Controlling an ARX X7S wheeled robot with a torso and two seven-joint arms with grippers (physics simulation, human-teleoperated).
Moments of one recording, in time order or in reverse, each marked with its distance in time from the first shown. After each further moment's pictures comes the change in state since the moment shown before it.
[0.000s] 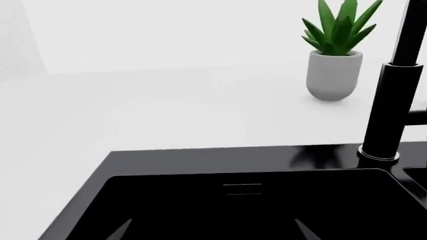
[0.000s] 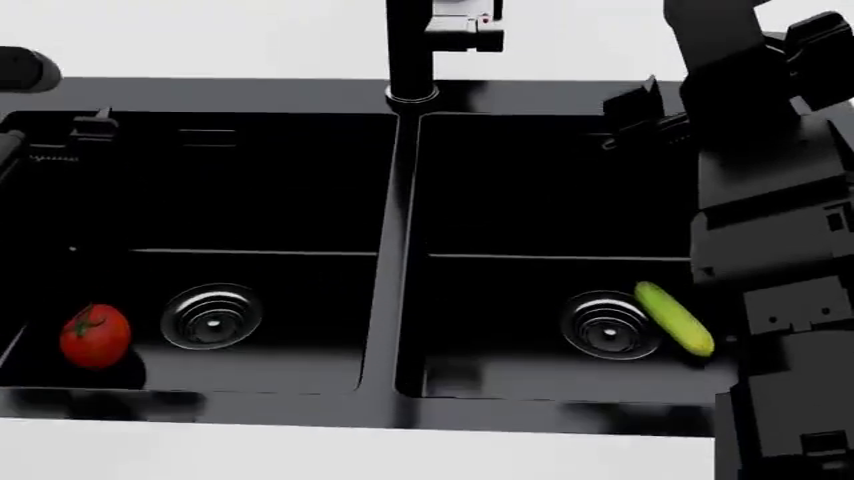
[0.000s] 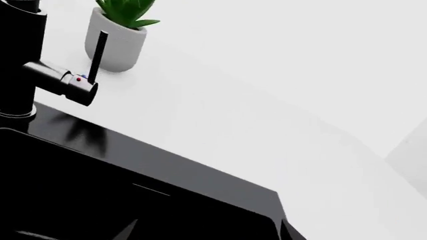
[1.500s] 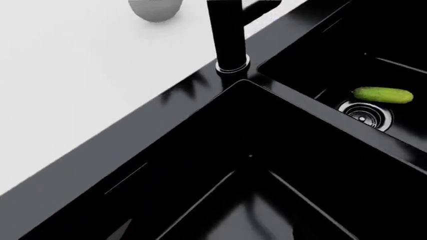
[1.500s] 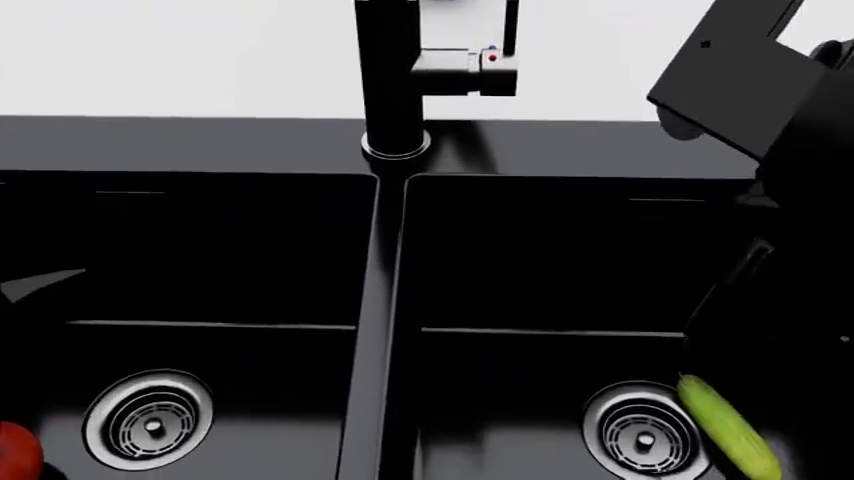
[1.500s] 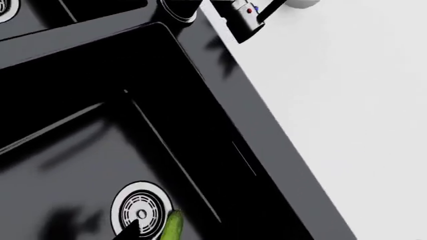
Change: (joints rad) left arm 0.077 -0.556 0.158 0.941 -0.411 -0.703 0.543; right arm 0.068 0.563 -0.395 -1.349 0.123 0.955 -0.795
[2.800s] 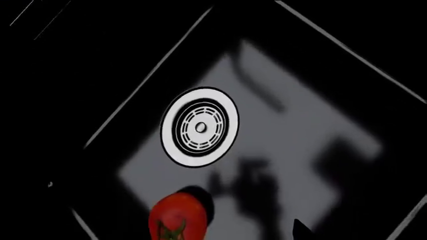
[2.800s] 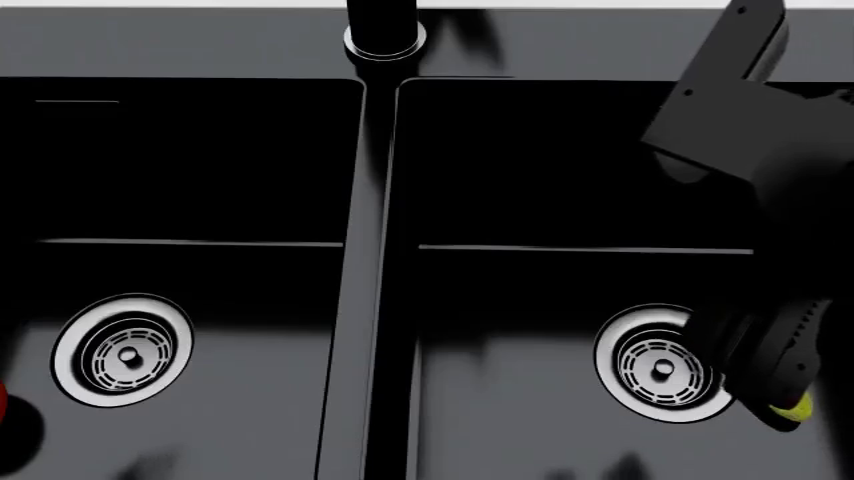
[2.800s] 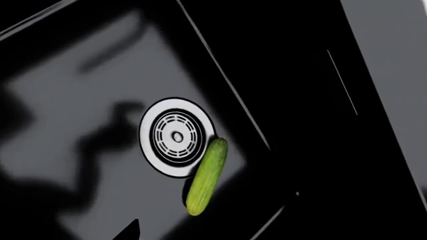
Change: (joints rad) left arm -0.289 -0.218 0.442 0.136 0.138 -0.217 0.249; right arm 0.208 -0.018 -0.380 0.078 -0.056 0.108 -0.135
